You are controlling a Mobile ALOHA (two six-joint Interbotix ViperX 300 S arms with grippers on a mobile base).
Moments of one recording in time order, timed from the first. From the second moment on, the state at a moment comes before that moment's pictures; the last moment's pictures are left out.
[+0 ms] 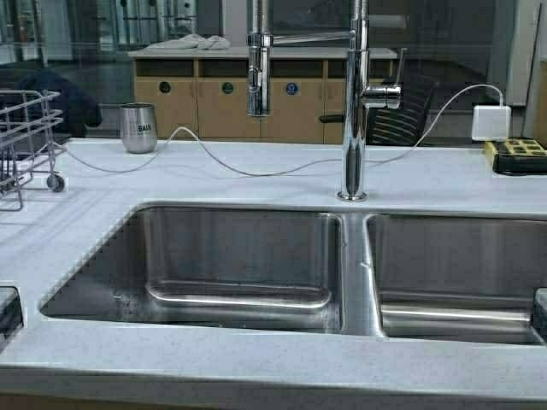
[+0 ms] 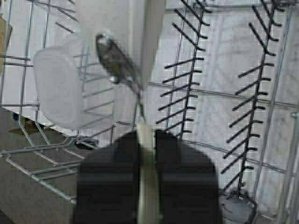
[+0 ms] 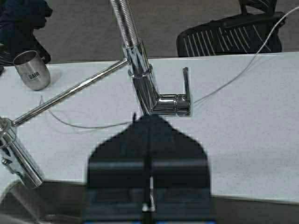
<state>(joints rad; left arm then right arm) 0.20 -0.40 0.82 0.92 0.66 -0.32 0.17 -0.56 0.84 -0.04 -0.10 0.26</state>
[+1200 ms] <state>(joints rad) 0.29 0.02 0.68 0.90 0.65 -0.36 0.17 -0.55 0.85 -0.04 -0.11 0.26</state>
